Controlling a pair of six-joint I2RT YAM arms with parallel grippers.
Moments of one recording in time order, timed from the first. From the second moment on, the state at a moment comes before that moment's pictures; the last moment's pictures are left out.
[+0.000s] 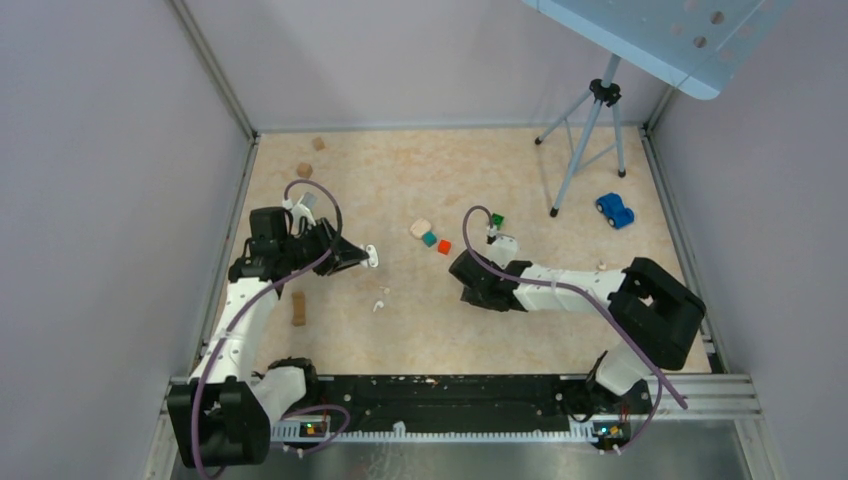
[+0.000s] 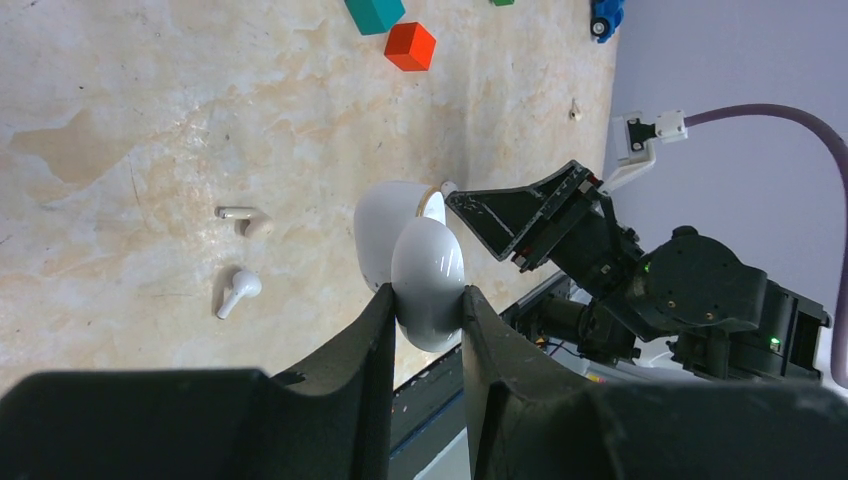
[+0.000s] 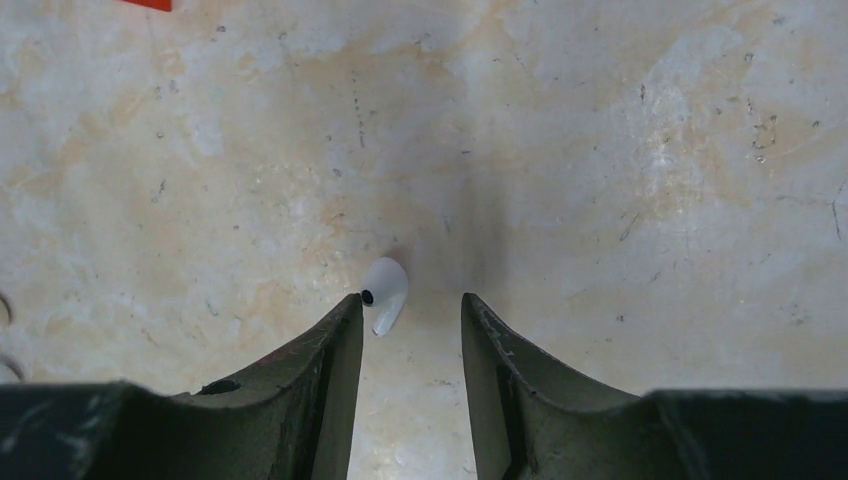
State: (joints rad) left arm 0.05 1.03 0.74 -0.47 0.78 -0.58; right arm 0.96 1.56 0.84 -0.39 0.45 1.11
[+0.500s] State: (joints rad) left arm 0.05 1.02 0.76 -0.49 0.79 -0.58; right arm 0.96 1.61 0.85 -0.39 0.48 1.17
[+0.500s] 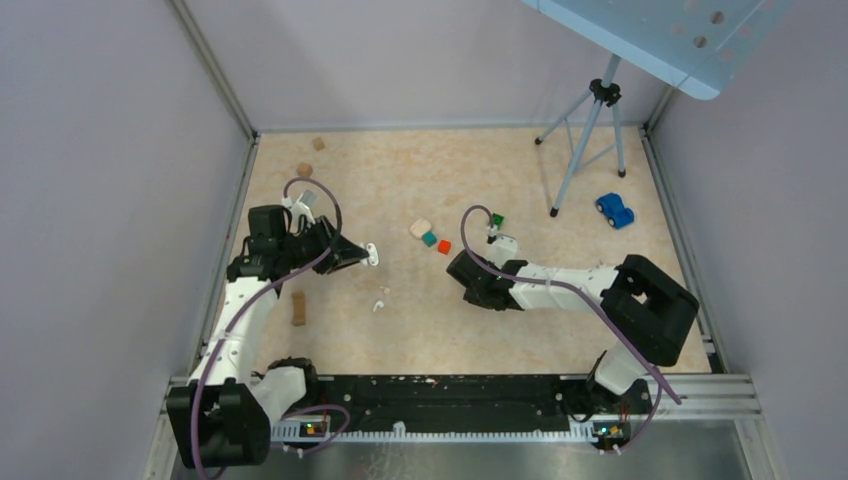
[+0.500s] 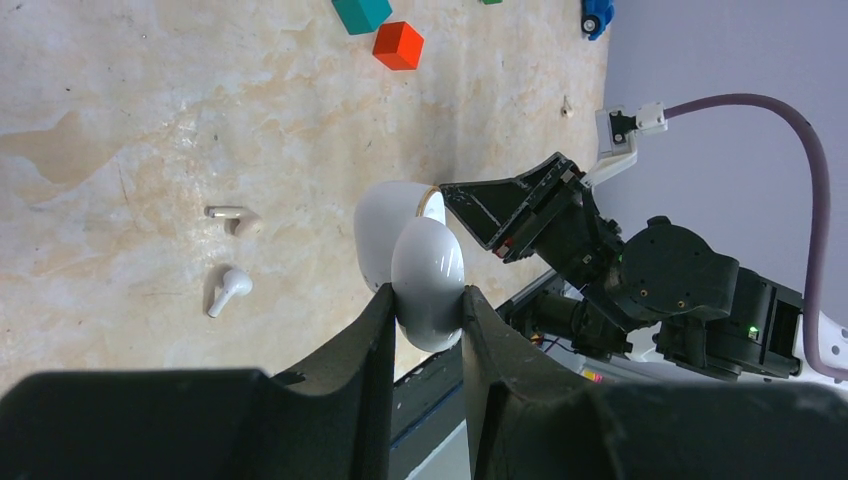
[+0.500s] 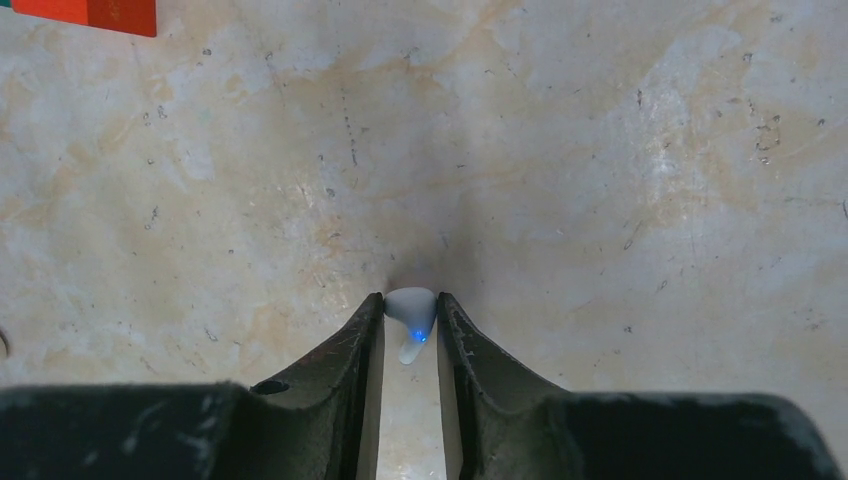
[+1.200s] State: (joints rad) left arm -0.19 1.06 0.68 -0.33 0.82 -0.67; right arm 1.03 1.41 0.84 -0.36 0.51 1.00
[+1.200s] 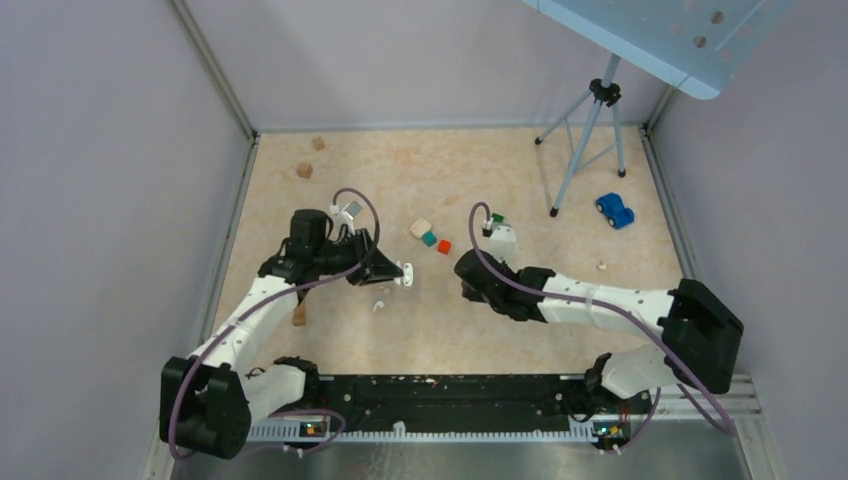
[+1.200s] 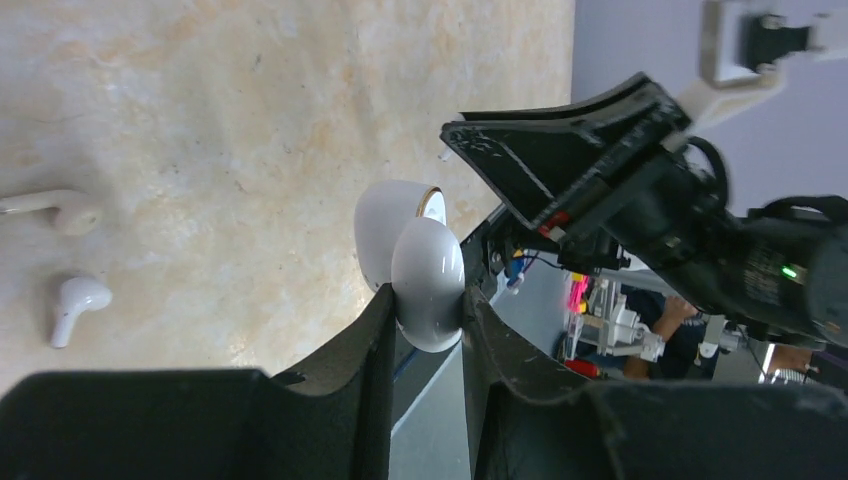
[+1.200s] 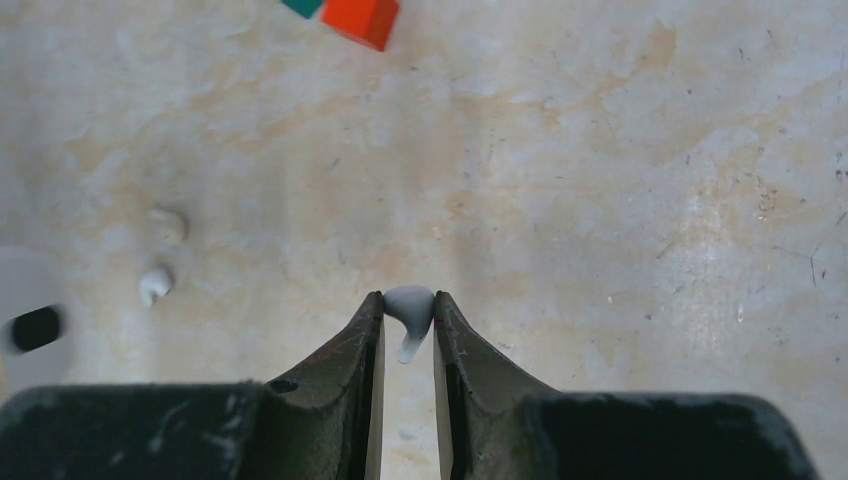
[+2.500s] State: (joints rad) left arm -0.30 1.03 0.61 -0.19 0.77 -1.00; right arm 1.43 1.40 0.81 0.26 1.08 0.61
